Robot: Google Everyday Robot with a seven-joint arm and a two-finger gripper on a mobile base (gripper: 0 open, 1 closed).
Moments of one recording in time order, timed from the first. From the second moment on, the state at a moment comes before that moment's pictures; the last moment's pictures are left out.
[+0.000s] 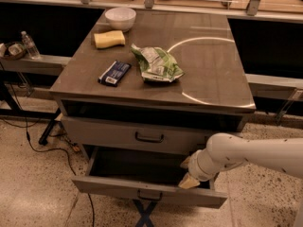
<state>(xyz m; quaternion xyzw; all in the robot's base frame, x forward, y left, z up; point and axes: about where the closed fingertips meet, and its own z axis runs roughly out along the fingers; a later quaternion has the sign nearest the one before) 0.480 -0.128 0.489 -0.64 0.74 0.10 0.18</state>
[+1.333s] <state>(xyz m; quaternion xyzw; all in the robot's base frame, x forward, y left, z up) 0.486 -0.112 0.427 -0.60 0.75 0.12 0.23</state>
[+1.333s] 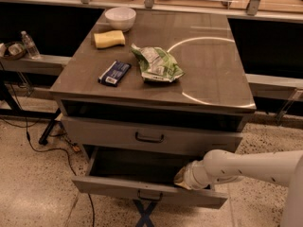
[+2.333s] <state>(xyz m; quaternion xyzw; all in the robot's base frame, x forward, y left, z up) 0.394 -0.102 0.432 -0.64 0.74 0.15 0.18</state>
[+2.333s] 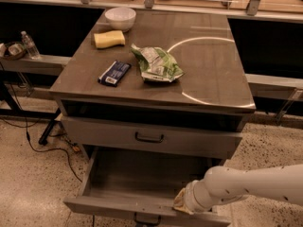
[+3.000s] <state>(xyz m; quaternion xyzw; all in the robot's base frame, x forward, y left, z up) 0.369 -0.094 0.425 -0.64 0.73 0.17 0.16</state>
